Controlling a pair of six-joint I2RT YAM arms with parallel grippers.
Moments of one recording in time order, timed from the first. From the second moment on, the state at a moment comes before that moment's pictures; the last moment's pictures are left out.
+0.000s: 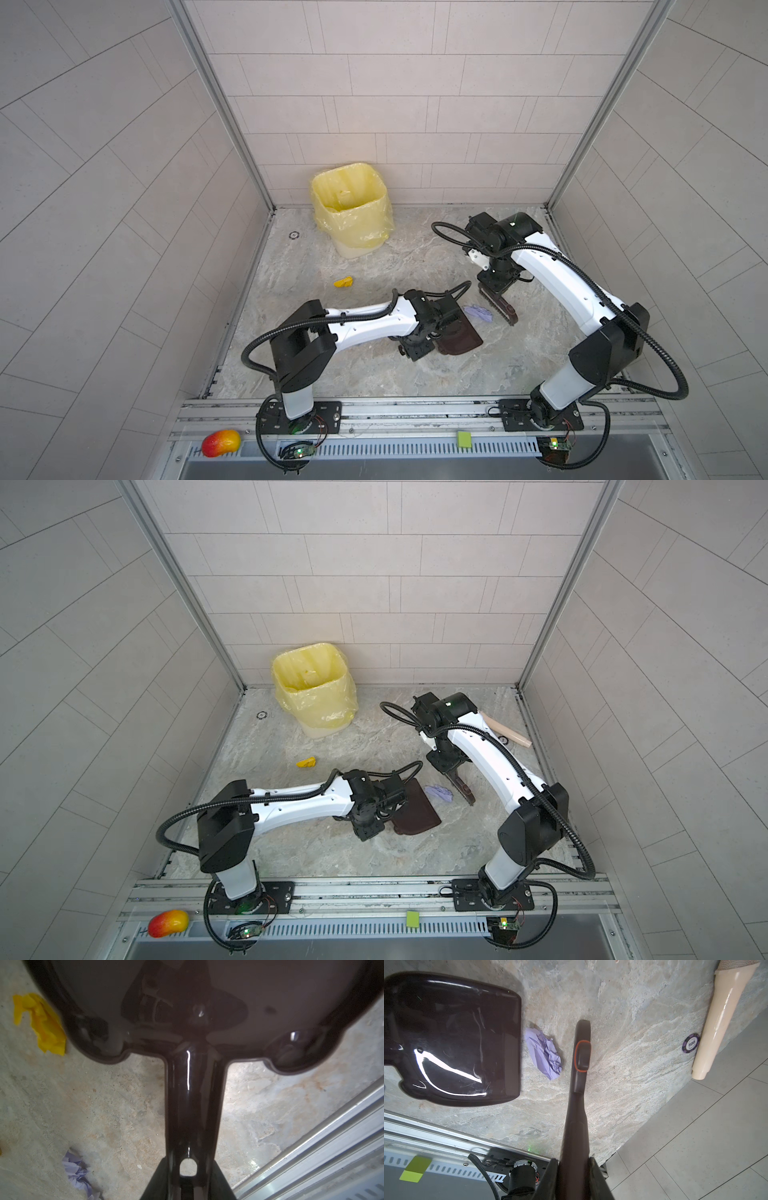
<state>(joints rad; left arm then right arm) -1.11 1.80 1.31 -1.07 -0.10 -0.06 0.45 1.61 1.66 -1.60 0.23 -0.16</state>
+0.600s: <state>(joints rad) -1.11 1.83 1.34 -1.07 -0.07 -0.05 0.45 1.64 1.67 -1.60 0.23 -0.16</state>
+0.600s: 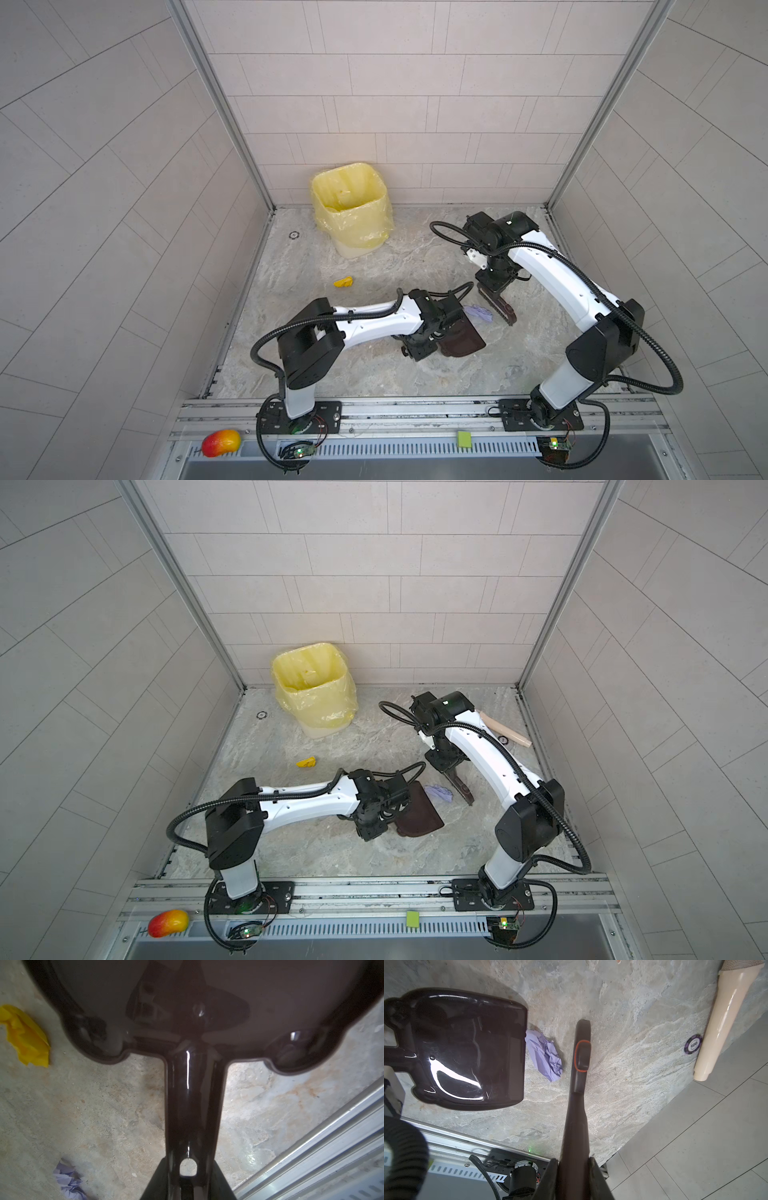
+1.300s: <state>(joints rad) -1.11 1.84 1.34 -1.07 -0.06 -0.06 0.57 1.64 1.70 -1.66 0.12 -0.15</state>
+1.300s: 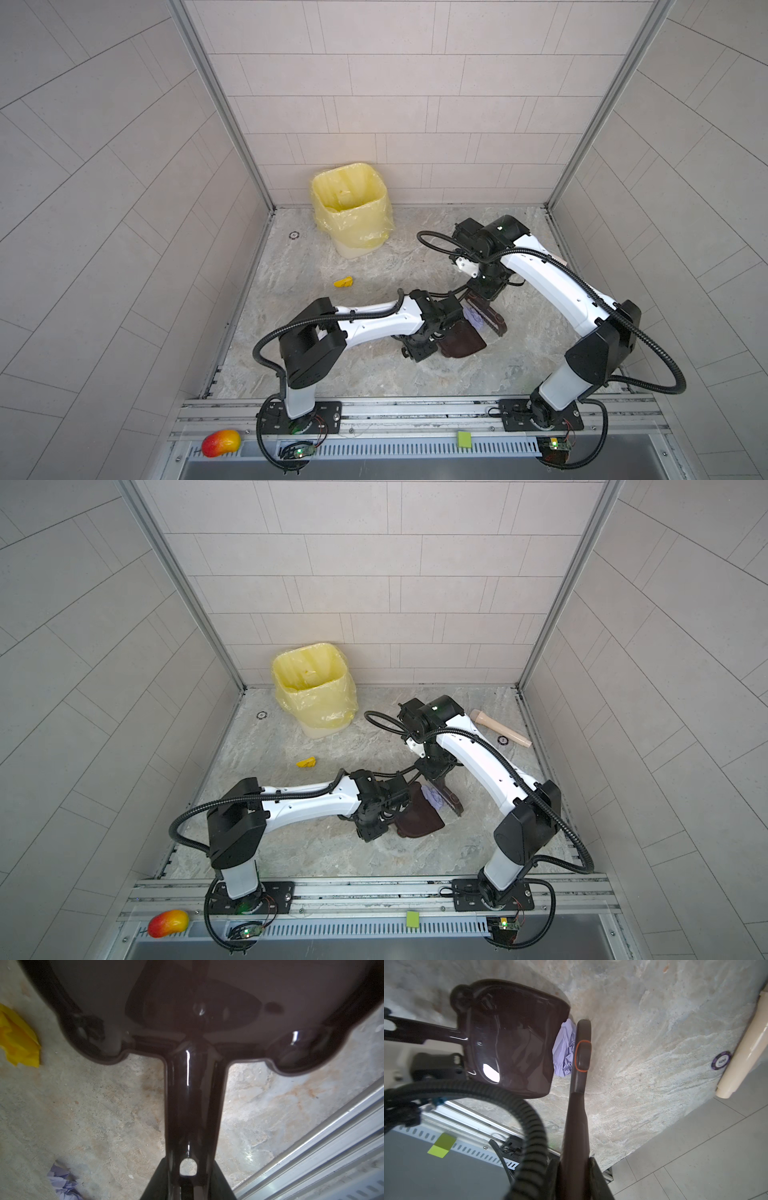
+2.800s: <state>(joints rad) -1.07 1.51 1.27 -1.13 -0.17 -0.20 0.33 1.33 1.59 -1.54 -0.03 -0.10</state>
